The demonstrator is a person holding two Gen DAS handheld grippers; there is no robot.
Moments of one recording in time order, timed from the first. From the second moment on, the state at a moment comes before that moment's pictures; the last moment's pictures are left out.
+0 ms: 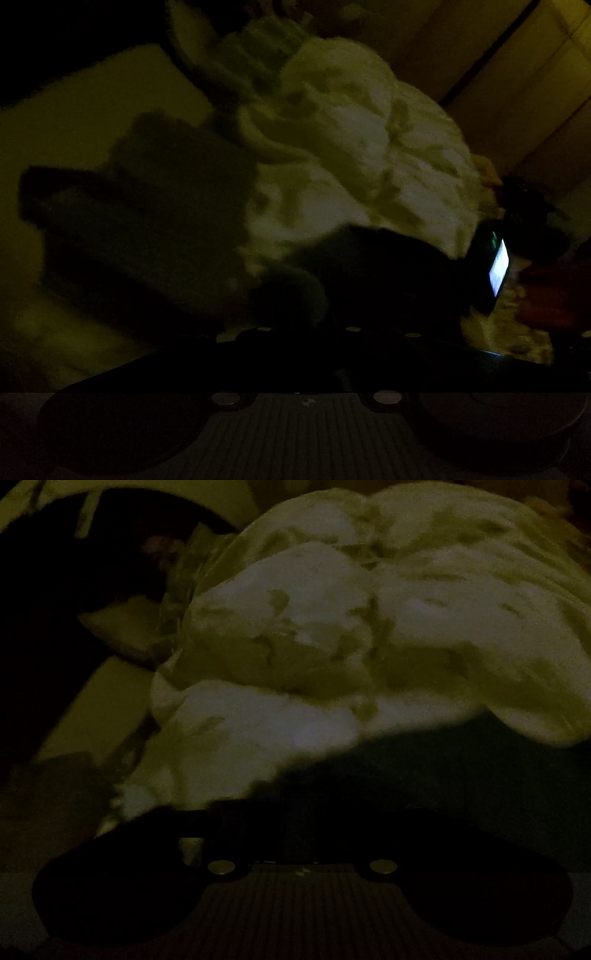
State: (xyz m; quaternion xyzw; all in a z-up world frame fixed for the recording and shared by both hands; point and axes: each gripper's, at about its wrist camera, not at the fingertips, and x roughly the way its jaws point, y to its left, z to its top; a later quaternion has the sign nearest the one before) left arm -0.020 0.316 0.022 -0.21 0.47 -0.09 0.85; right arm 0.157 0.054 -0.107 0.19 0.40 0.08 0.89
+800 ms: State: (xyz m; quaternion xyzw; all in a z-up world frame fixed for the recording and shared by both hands) left arm -0.048 0.251 -0.088 0.02 0.61 -0.12 0.79; right arm -0.045 0.006 -0.158 0.33 0.55 0.13 0.75
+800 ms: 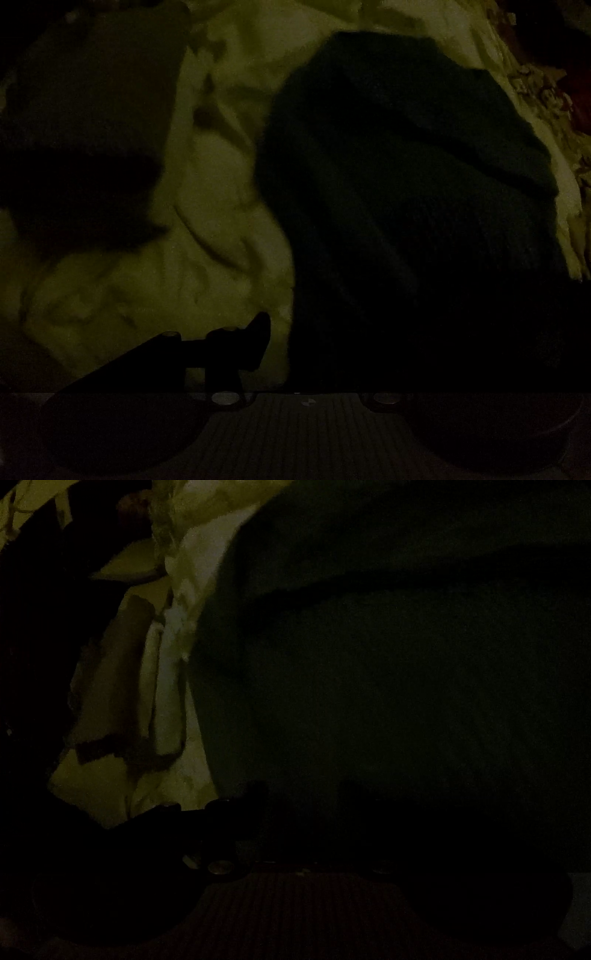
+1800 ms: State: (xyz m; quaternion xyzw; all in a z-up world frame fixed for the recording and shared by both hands) left arm 0.144 0.137 -0.120 0.19 0.51 -0.11 0.83; right arm -0.031 0.078 -0.059 0.27 0.50 0.32 0.75
